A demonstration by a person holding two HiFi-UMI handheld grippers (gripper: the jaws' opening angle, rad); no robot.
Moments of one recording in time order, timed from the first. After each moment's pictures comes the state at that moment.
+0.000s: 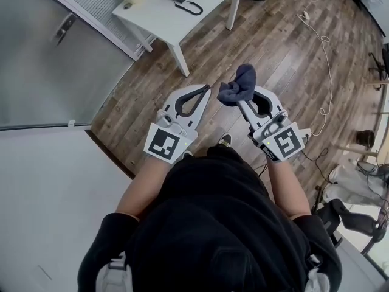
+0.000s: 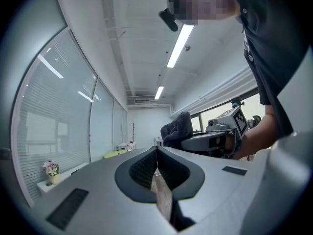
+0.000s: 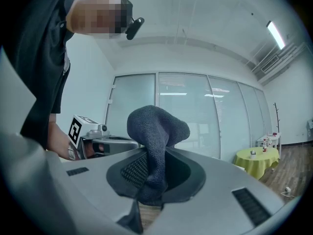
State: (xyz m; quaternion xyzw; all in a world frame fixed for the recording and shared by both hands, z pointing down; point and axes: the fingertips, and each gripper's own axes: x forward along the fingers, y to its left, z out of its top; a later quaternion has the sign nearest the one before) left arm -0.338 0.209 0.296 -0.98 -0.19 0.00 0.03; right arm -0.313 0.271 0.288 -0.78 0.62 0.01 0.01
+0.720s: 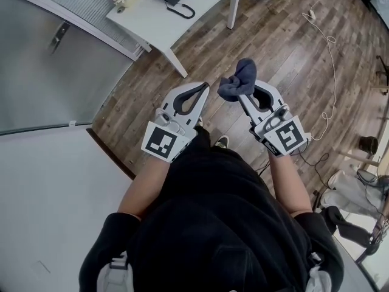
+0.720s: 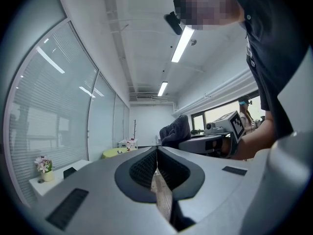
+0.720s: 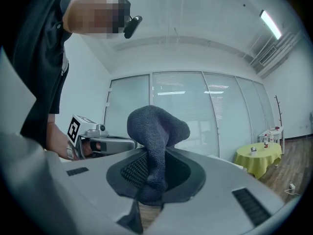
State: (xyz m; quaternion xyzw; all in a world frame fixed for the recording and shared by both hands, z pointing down) left arm -0.246 0.235 0.303 -0.99 -0.17 -0.02 0.01; right arm -0.211 0.294 0.297 -0.77 0.64 -0.01 0.04
